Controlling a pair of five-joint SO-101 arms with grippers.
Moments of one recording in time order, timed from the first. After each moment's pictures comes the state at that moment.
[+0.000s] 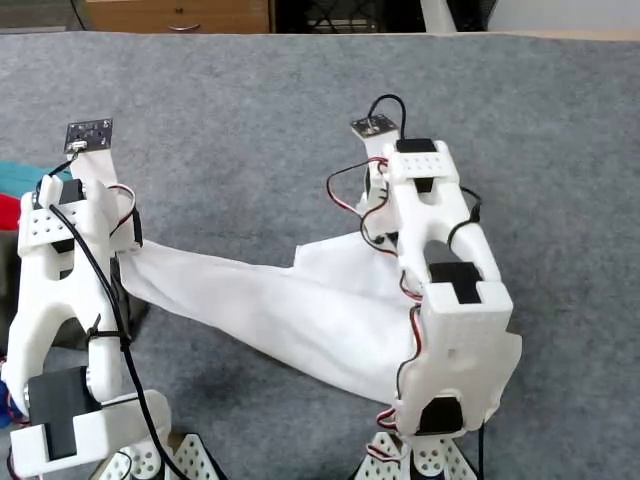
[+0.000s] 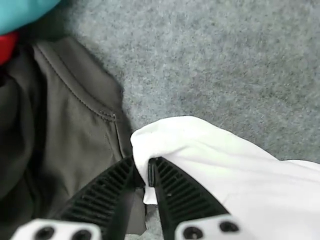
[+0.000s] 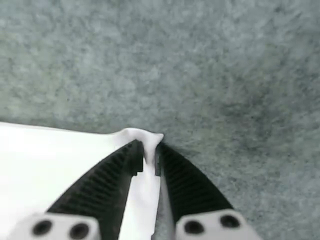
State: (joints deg) left arm -19.2 -12.1 27.6 68.5 -5.8; right arm -3.4 28.7 0.7 70.4 15.6
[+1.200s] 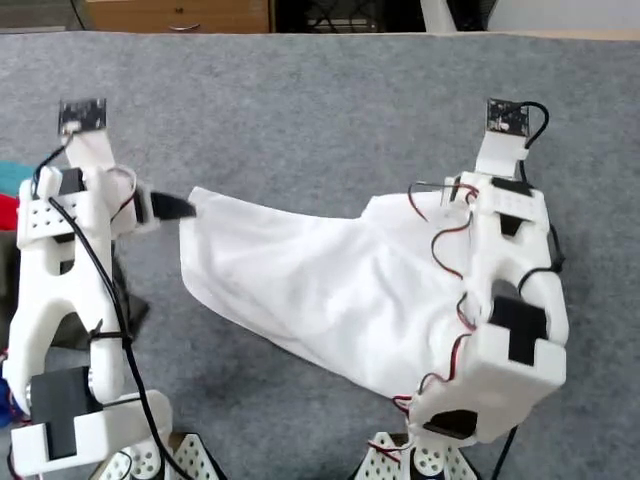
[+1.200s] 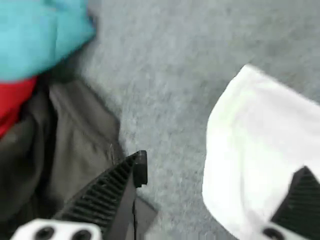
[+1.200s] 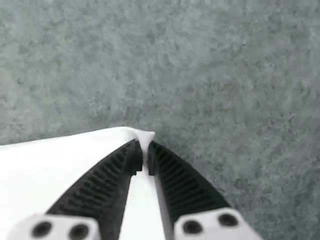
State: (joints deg) left arm -16.2 -12.1 19.1 68.3 -1.9; right arm 16.7 12.7 21.9 37.9 4.9
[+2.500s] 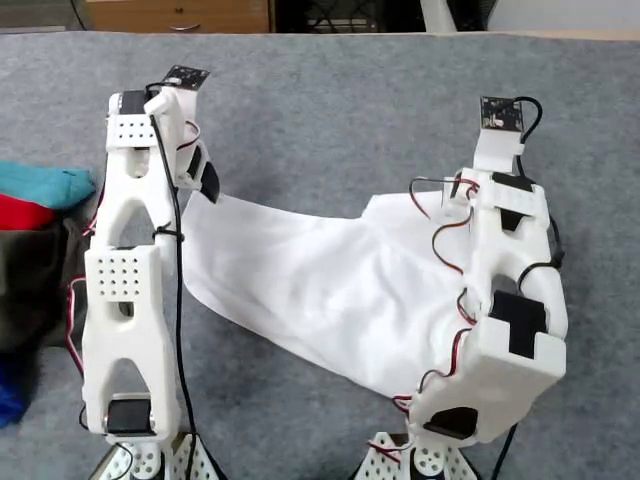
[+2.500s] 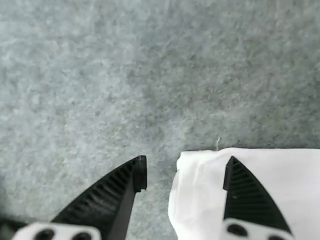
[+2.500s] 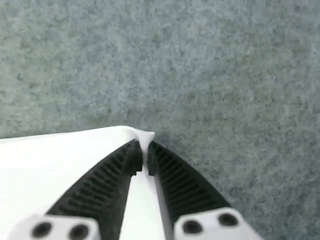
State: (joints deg) left arm -6.4 56.7 -61.6 96.4 -15.8; right arm 16.7 13.7 20.4 38.5 8.7
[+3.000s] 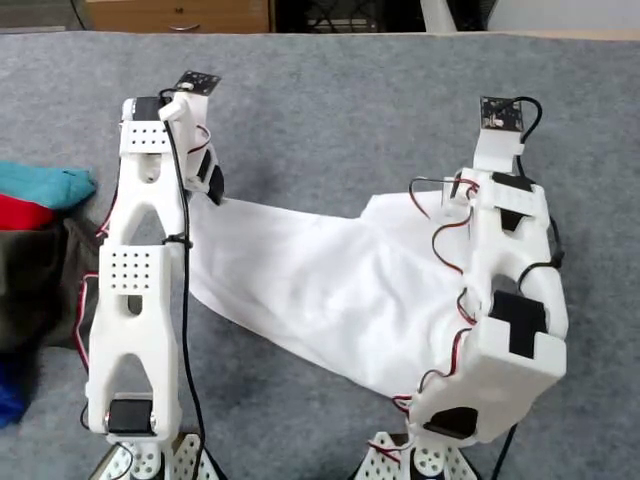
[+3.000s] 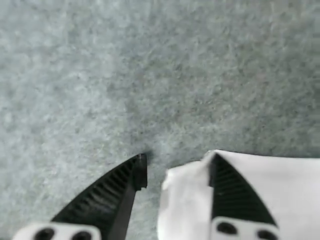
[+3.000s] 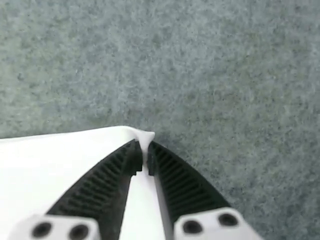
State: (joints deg) left arm -5.4 64.7 -70.2 97.2 -15.8; right arm 16.7 13.7 20.4 38.5 8.7
